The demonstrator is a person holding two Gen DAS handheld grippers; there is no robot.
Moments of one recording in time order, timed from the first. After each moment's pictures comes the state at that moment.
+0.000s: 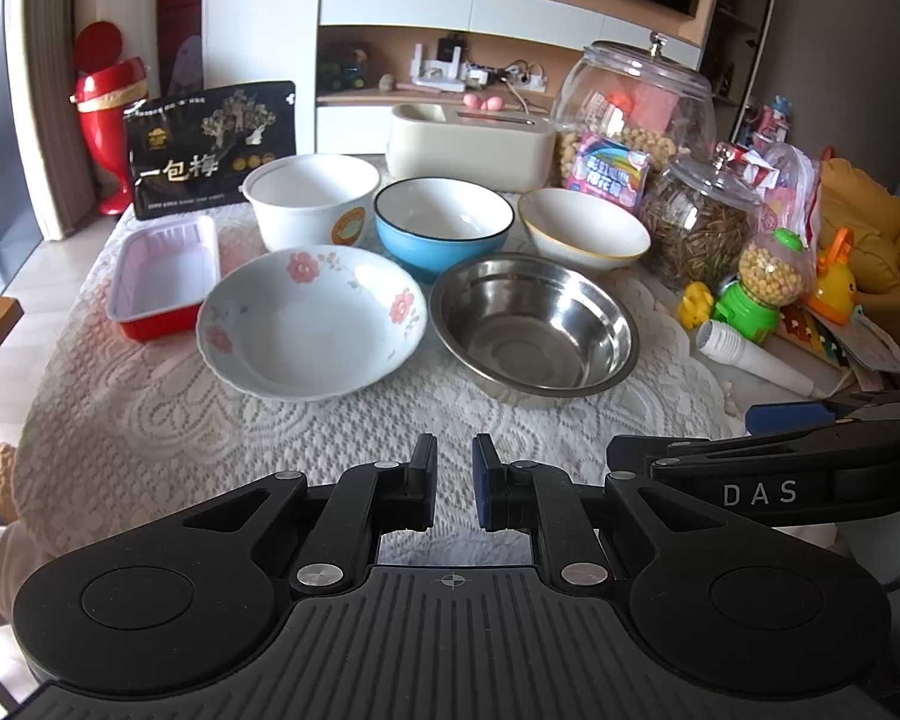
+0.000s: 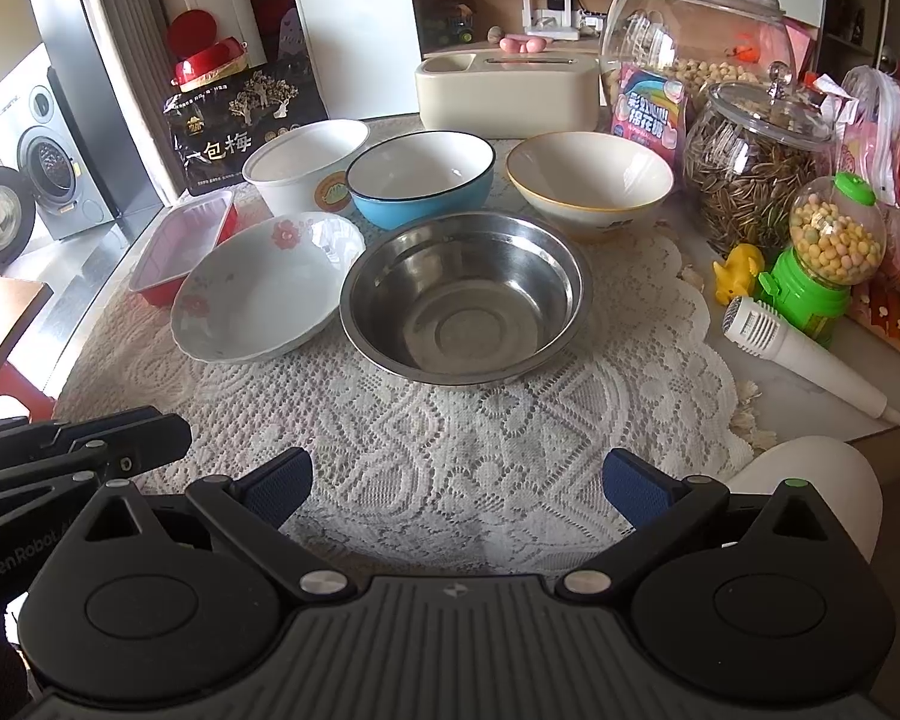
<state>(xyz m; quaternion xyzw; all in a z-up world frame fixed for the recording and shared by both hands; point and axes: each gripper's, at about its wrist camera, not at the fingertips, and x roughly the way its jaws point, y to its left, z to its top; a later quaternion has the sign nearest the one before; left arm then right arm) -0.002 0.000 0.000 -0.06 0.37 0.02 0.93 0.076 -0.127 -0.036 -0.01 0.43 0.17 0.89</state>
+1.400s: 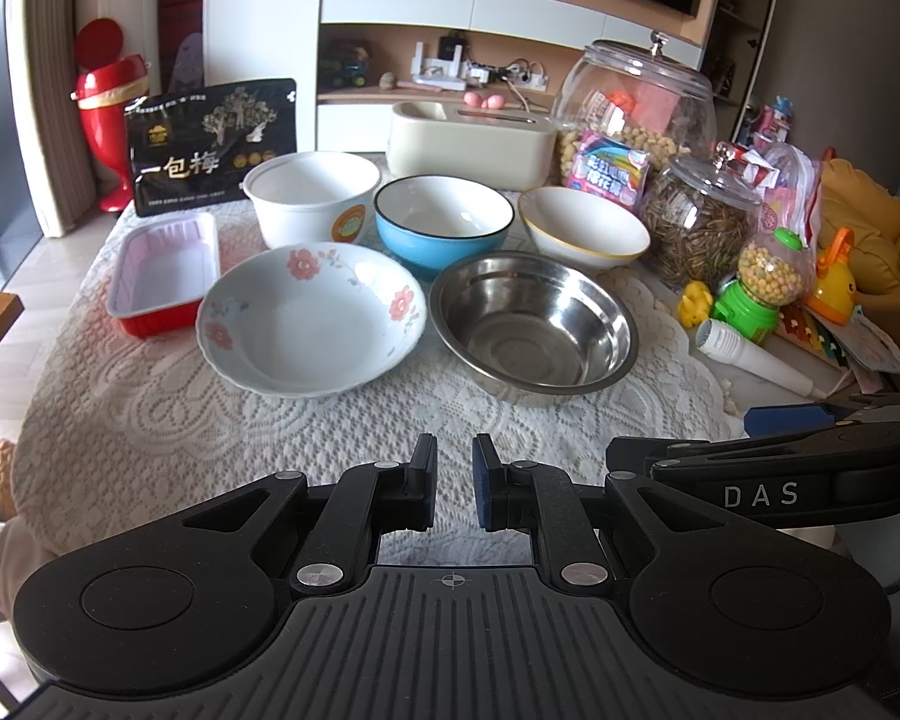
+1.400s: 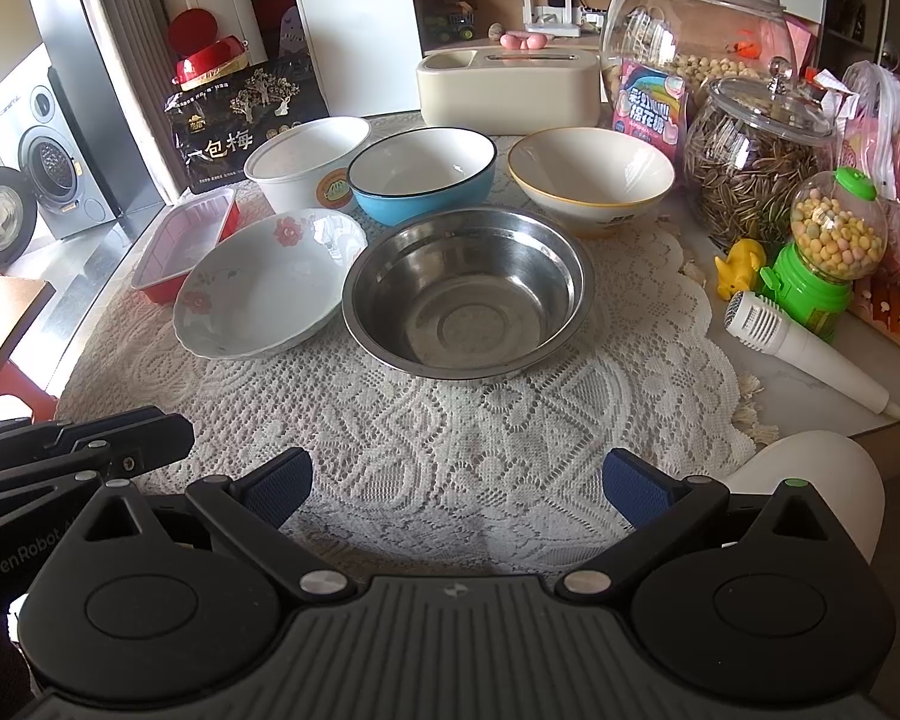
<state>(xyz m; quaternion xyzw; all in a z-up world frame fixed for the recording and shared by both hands) -0.002 0.002 -0.001 -0.07 0.37 0.02 0.93 0.074 -0.126 -0.037 -0.01 0.43 0.17 0.89</state>
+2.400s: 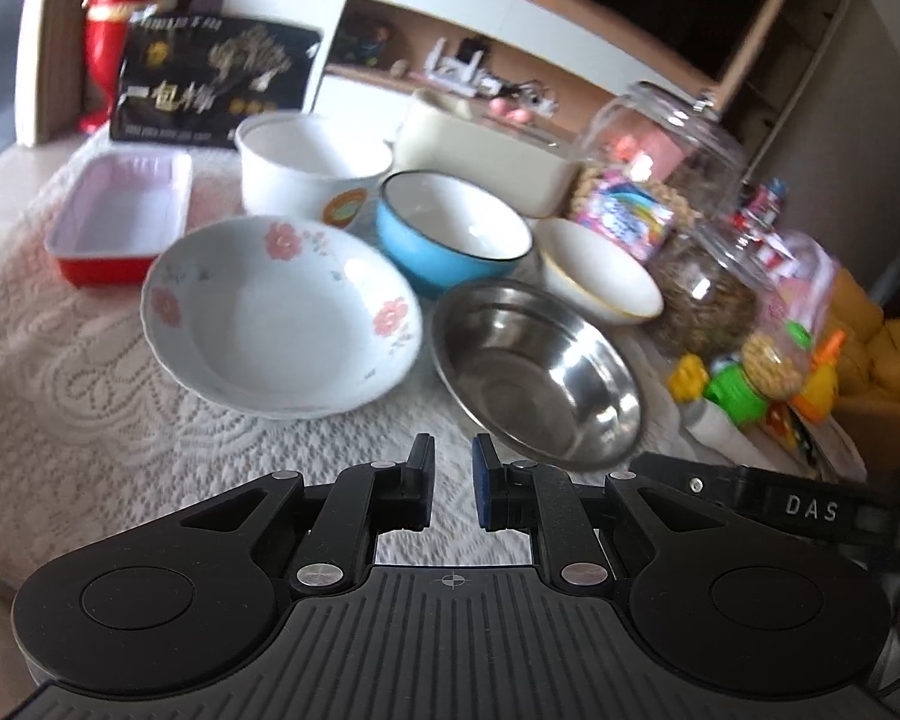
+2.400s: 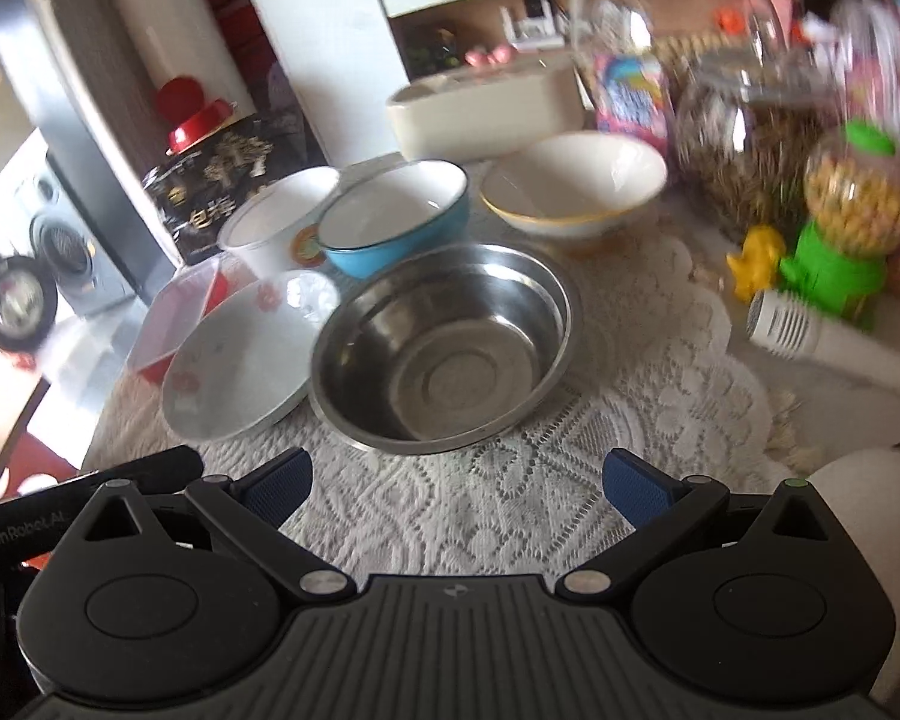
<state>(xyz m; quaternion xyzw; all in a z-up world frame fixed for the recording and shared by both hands) 0.055 0.047 -0.039 -0.20 0.36 -0.01 0.91 0.126 -0.154 -0.064 0.09 0.42 0.18 0.89</state>
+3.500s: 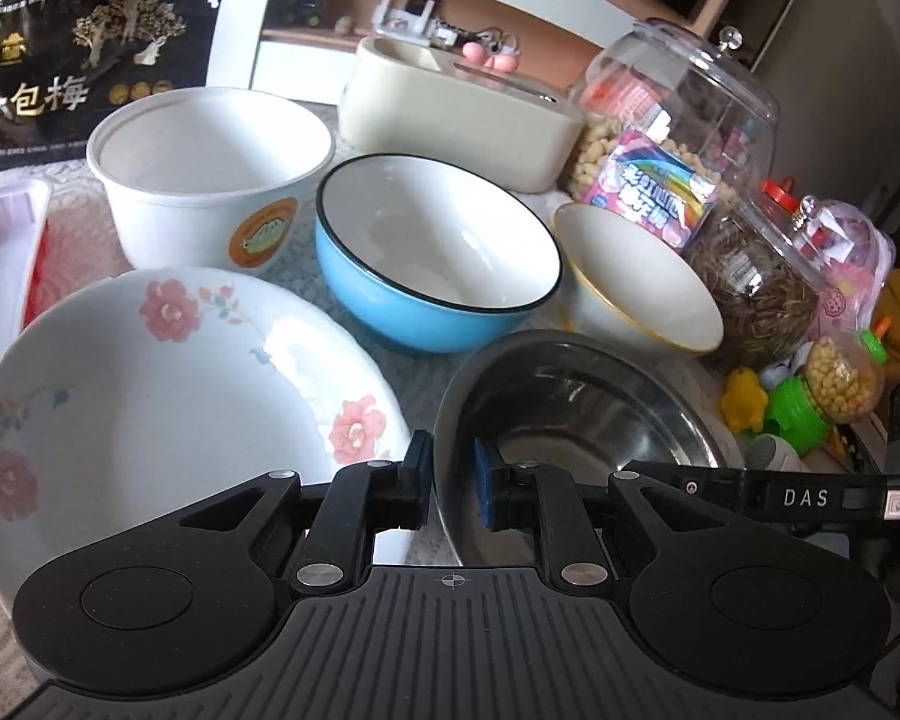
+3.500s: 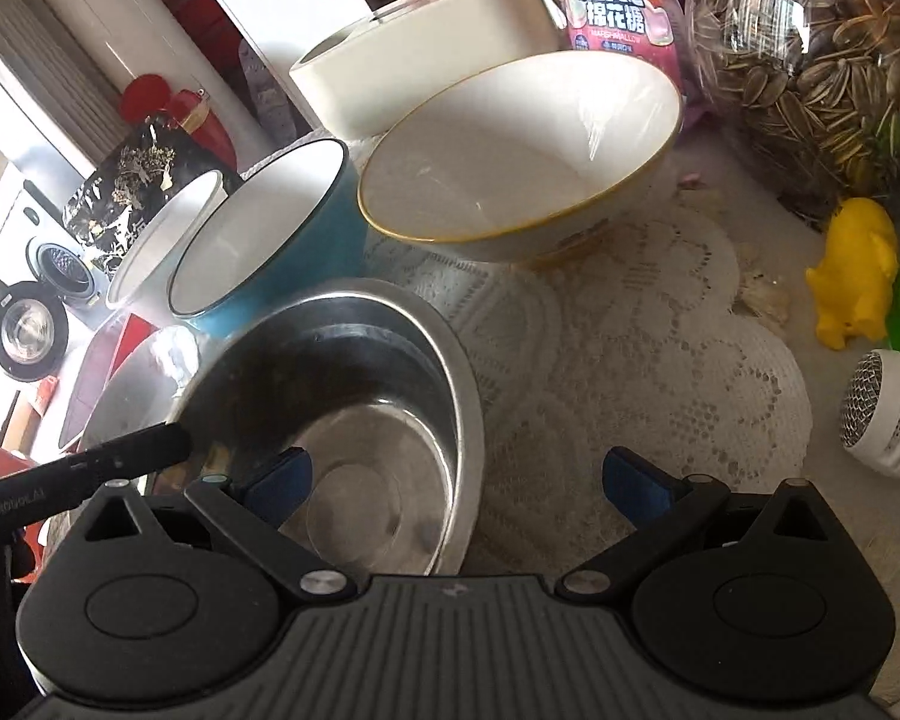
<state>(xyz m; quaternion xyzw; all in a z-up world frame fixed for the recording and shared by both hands) 0.194 0.059 -0.081 -0.17 0.40 -0.06 0.90 0.270 -0.171 -0.136 0.13 0.46 0.22 0.85</state>
